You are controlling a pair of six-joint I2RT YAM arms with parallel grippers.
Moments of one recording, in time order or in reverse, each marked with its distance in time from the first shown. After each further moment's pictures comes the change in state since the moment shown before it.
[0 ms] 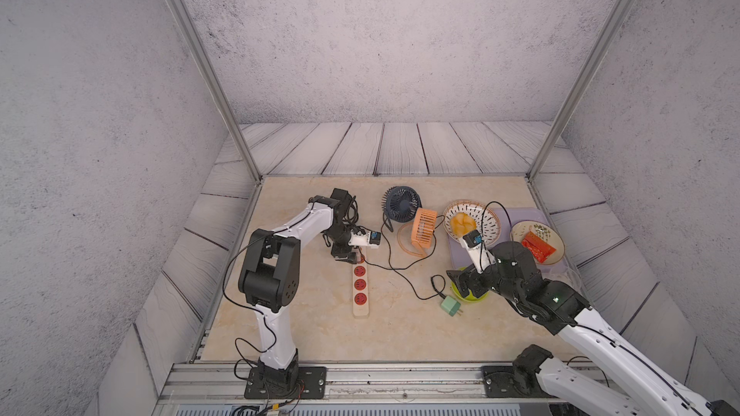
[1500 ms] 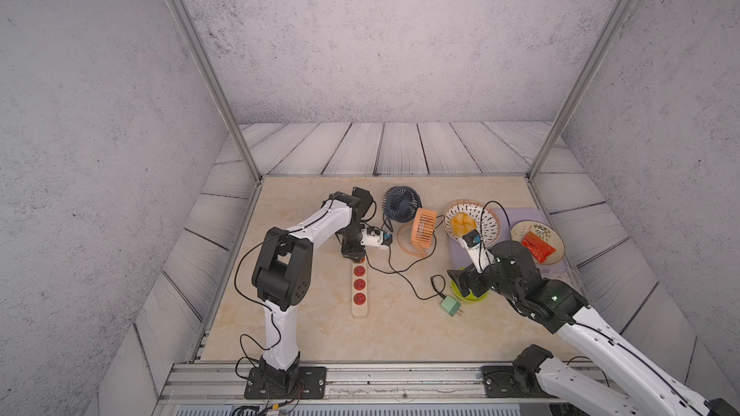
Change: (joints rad) left arm -0.108 0.034 0.074 -0.081 -0.246 -0.206; right arm -0.009 0.010 0.000 -0.001 0.013 -0.023
